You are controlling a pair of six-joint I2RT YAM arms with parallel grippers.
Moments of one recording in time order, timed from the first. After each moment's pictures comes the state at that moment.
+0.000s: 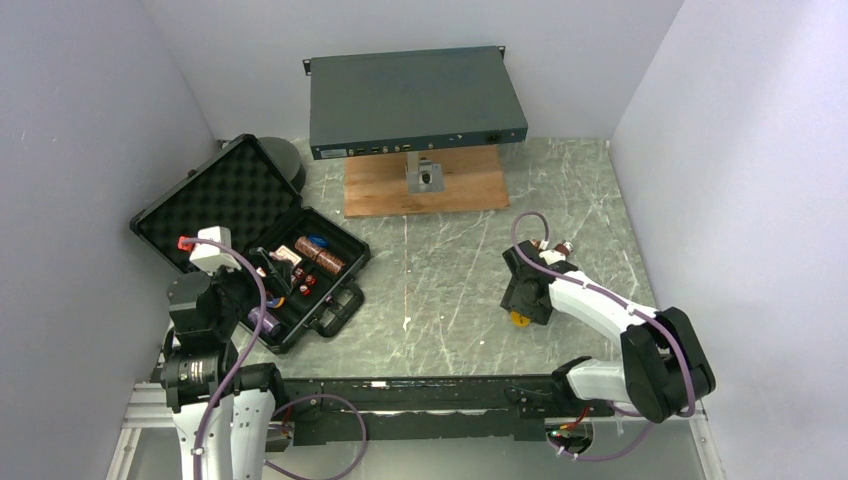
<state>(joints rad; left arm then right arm) 0.15 0.35 0.75 -0.70 0.23 -0.28 0.43 1.26 0.59 -0.63 0.29 0.88</state>
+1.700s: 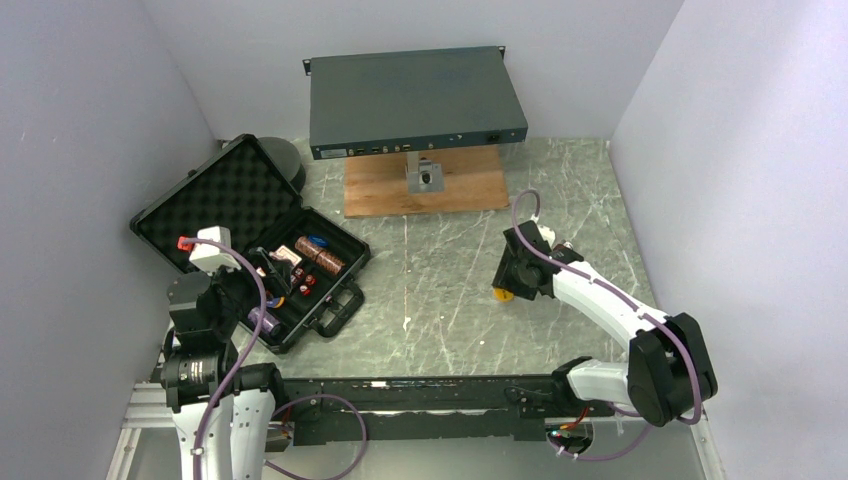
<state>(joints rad) 0.15 0.35 0.75 -0.70 0.22 -0.28 0.43 1.24 0.73 -0.57 0.17 0.76</state>
